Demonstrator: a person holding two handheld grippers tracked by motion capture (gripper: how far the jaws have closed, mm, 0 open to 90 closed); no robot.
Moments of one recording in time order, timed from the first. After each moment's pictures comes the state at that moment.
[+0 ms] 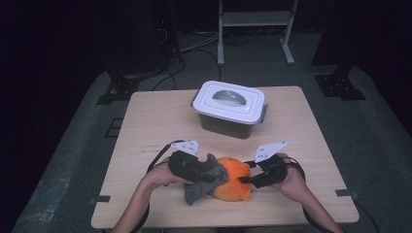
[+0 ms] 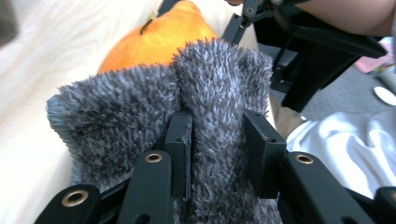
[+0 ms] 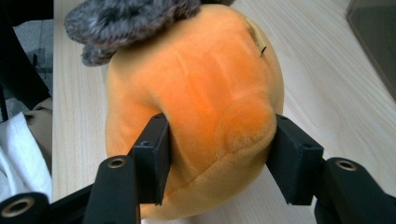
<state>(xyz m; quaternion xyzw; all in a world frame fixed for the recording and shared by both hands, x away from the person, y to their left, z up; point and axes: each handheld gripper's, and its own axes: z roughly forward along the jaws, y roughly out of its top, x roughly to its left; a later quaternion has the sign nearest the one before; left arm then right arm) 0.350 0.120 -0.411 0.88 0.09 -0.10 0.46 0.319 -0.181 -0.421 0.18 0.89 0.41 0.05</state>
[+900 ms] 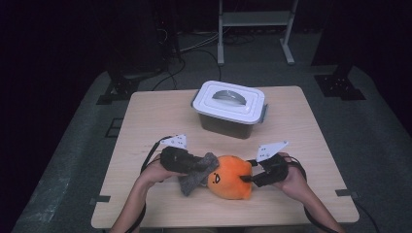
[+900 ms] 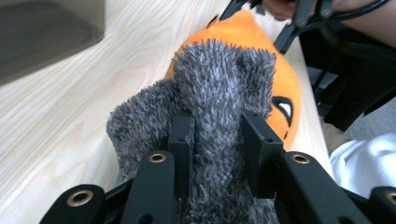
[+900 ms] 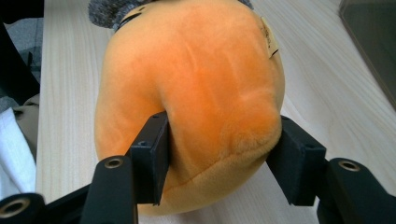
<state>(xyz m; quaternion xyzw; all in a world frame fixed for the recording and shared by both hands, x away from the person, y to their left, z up) 0.361 0.143 -0.420 0.86 0.12 -0.05 0.50 0.324 -0.187 -0.427 0.18 0.89 0.41 0.06</state>
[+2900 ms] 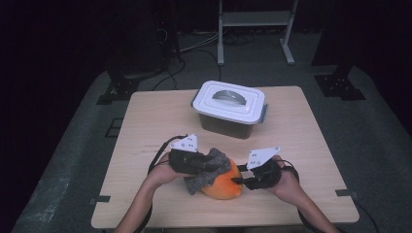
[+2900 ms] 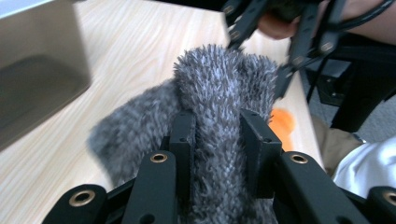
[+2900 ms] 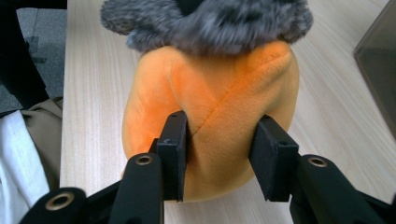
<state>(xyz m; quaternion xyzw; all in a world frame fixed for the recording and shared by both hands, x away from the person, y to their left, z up) 0.348 0.121 -0.395 0.87 0.10 0.00 0.49 0.302 -0.159 -0.409 0.13 0.90 0.41 0.09</state>
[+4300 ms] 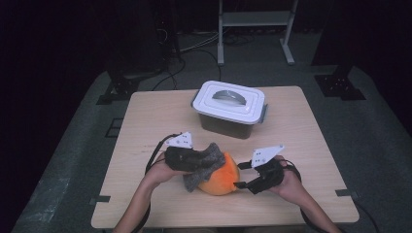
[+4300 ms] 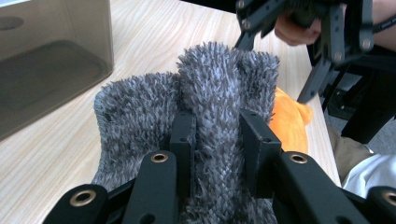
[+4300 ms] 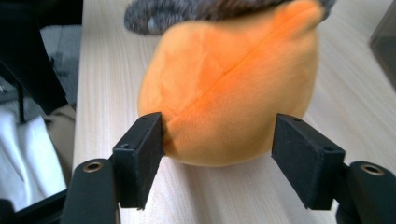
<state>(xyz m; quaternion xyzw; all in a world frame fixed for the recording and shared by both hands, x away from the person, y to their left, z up) 0.353 0.127 -0.401 0.86 0.13 0.00 0.50 0.309 -0.168 -0.421 0.15 0.89 0.43 0.05</state>
